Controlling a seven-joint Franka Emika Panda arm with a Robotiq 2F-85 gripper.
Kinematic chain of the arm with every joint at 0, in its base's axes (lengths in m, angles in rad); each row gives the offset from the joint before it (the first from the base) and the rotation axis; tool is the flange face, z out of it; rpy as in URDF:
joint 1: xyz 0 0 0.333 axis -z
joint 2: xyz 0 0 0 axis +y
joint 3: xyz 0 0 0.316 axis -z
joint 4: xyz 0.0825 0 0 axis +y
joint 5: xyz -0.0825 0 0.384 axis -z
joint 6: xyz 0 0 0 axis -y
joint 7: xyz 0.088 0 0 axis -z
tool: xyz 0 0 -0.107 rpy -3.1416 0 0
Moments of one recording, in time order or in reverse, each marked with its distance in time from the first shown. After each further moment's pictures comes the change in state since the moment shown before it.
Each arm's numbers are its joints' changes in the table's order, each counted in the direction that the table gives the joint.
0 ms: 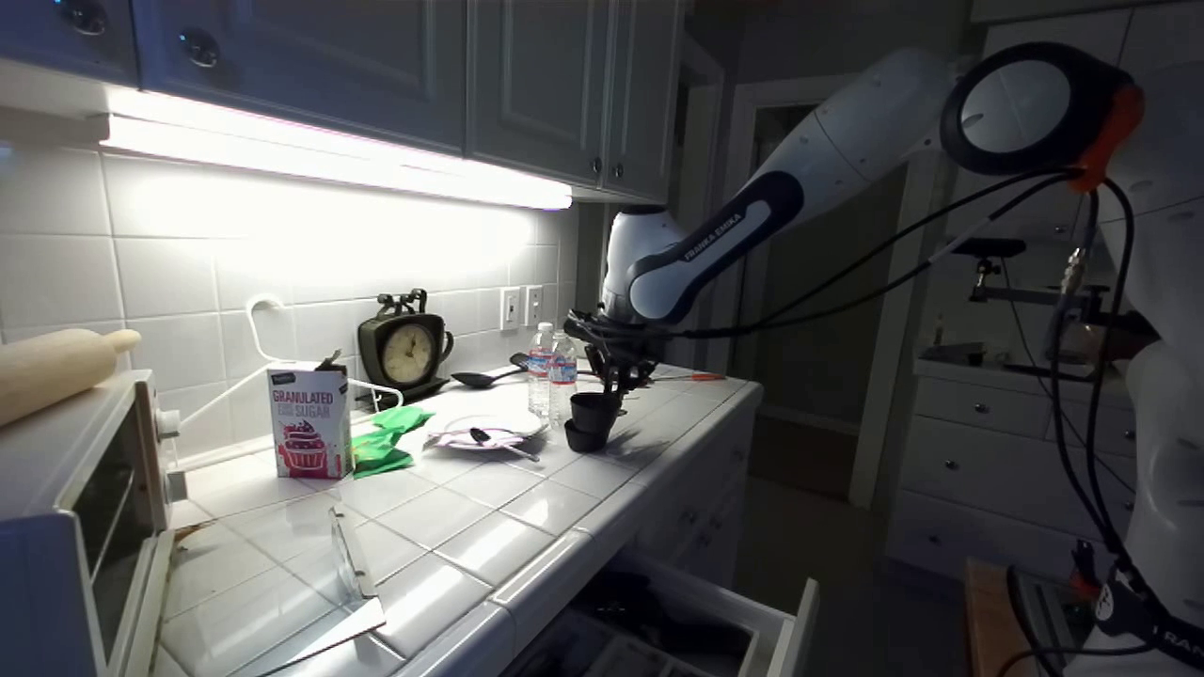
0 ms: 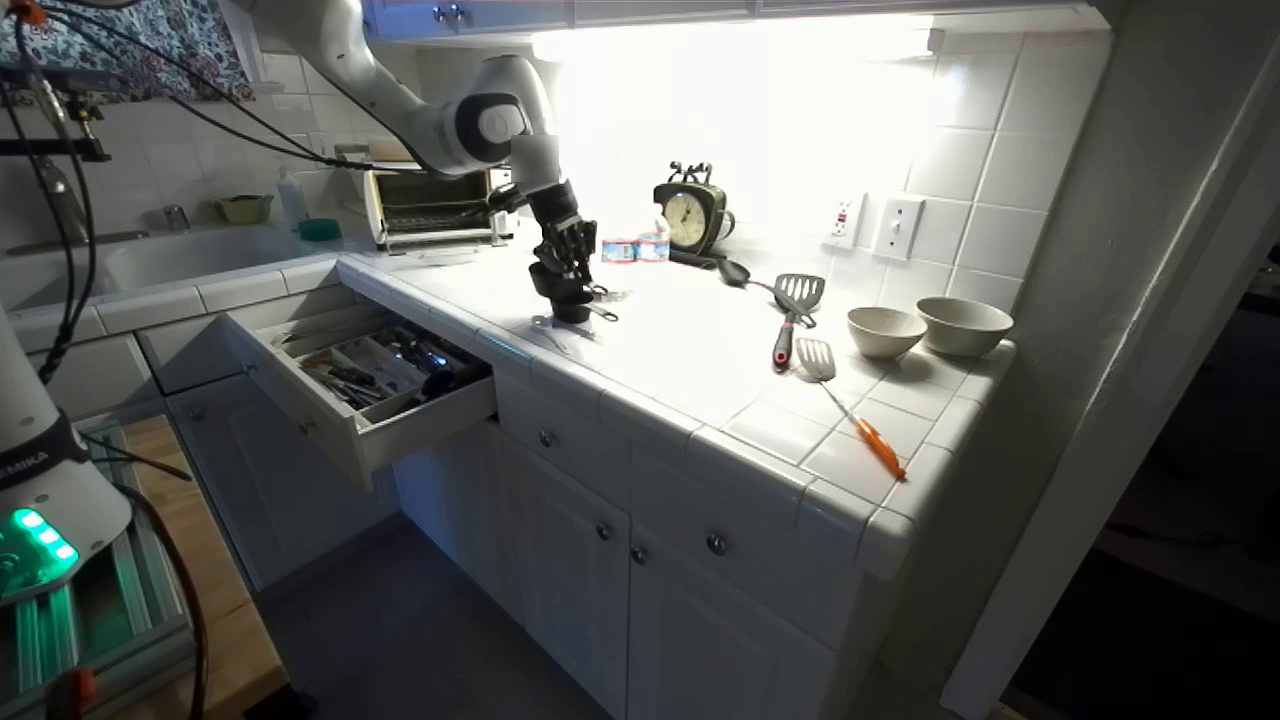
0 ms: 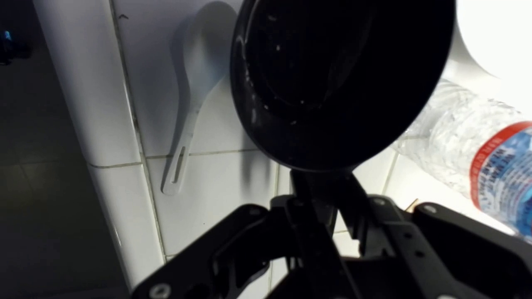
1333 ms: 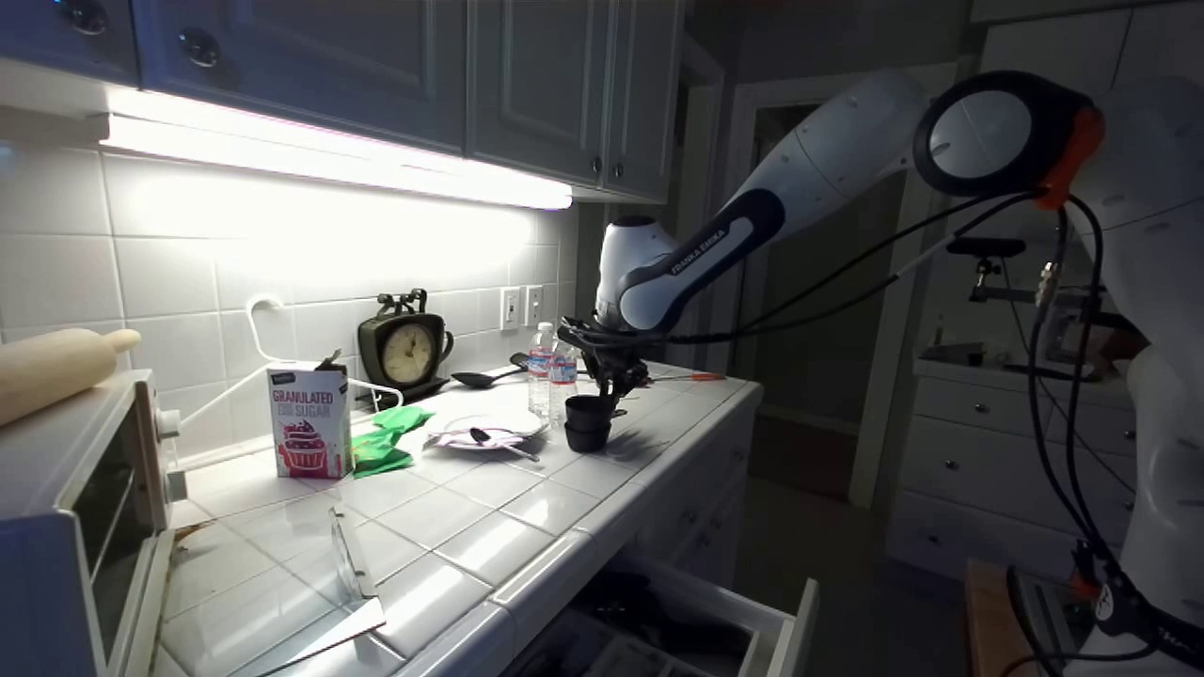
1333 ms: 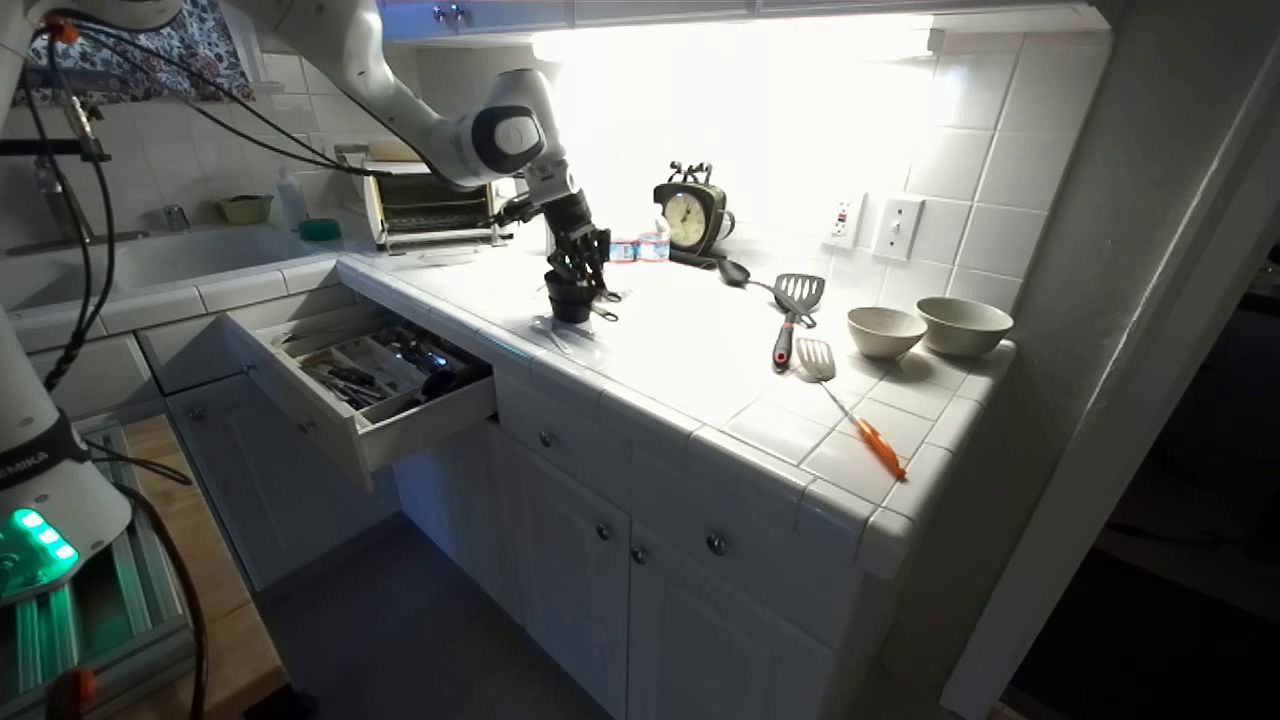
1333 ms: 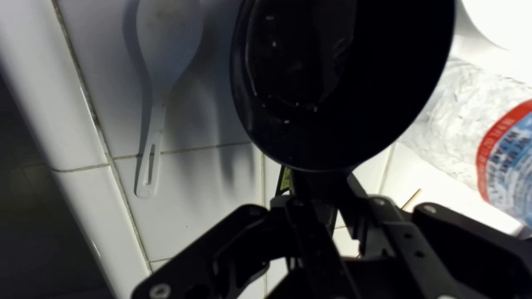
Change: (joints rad) arm 0.010 0.079 0.012 -0.079 0.000 0.000 0.043
